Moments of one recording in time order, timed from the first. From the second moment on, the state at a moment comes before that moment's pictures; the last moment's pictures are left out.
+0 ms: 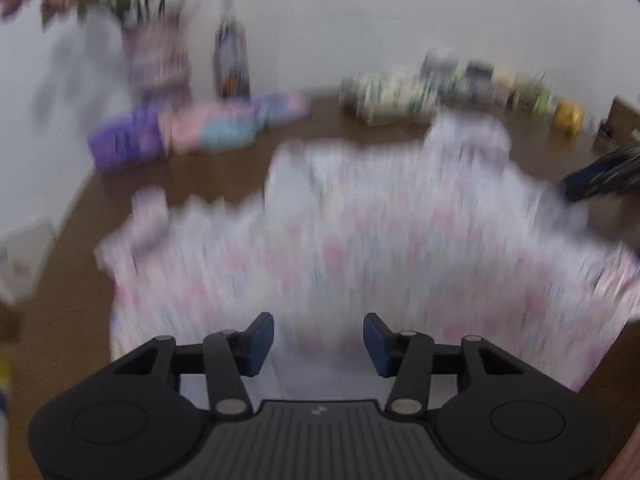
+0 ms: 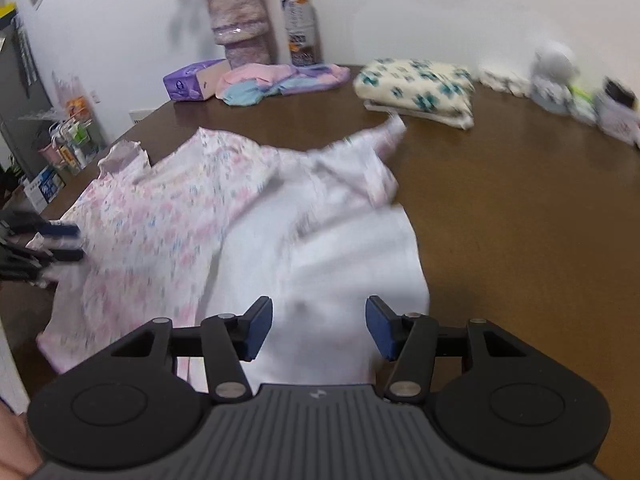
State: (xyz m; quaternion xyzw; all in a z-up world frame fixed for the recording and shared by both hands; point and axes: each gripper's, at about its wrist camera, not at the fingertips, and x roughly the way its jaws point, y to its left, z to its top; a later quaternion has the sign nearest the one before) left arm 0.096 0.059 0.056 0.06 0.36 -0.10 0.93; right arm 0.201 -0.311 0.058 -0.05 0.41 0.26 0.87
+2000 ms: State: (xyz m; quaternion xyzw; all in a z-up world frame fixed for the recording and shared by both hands) left arm 0.313 0.109 0.026 0.06 0.43 -0.14 0.89; right arm 0.404 -0.242 0.035 -0.03 0.49 0.27 0.83
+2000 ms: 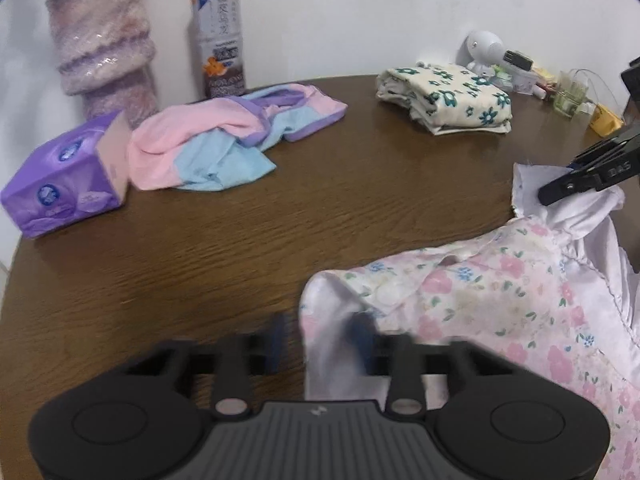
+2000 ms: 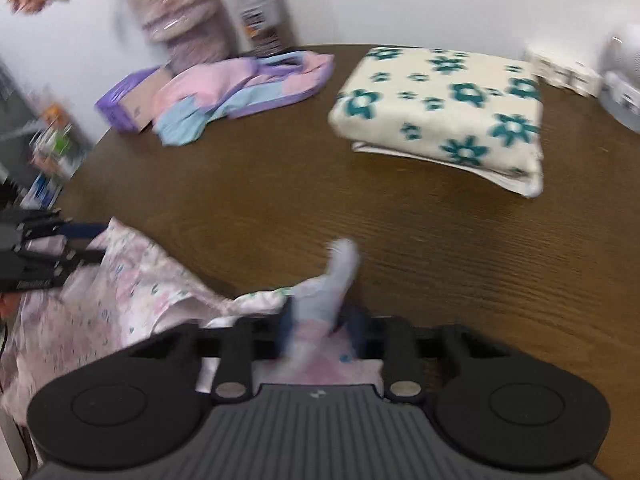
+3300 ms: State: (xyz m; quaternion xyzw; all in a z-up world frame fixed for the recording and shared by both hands) left arm 0.325 0.085 0.020 -0.03 0.41 -0.13 0.90; right arm 0.378 -0.181 0.022 -0.07 0.44 0.41 0.80
